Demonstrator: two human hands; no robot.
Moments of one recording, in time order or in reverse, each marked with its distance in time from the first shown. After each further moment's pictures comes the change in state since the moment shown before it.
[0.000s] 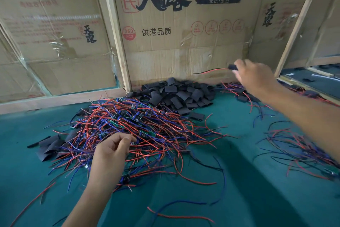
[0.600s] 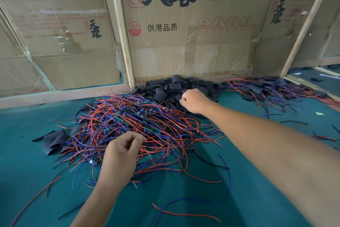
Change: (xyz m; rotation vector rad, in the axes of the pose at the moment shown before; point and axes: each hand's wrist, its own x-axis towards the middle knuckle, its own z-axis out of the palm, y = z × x) left_hand -0.010 0.014 0.006 0.156 -0.054 0.007; right_hand 0.010 -0.172 0.051 0.525 -0.596 0.014
